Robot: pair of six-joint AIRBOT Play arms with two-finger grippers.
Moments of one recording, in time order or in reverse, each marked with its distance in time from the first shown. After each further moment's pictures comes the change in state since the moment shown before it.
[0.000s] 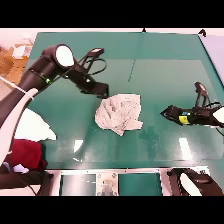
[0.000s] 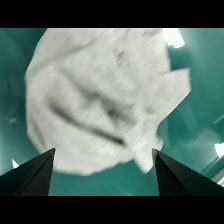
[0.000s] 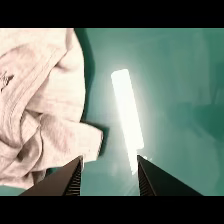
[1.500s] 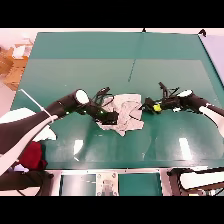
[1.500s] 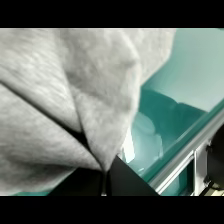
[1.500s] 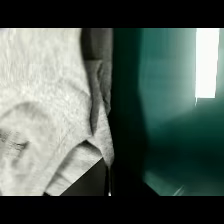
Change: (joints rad) left arm -0.133 -0.004 -0.457 -0.414 0.372 0.057; right arm 0.008 -0.796 0.285 0.496 -0.051 -0.537
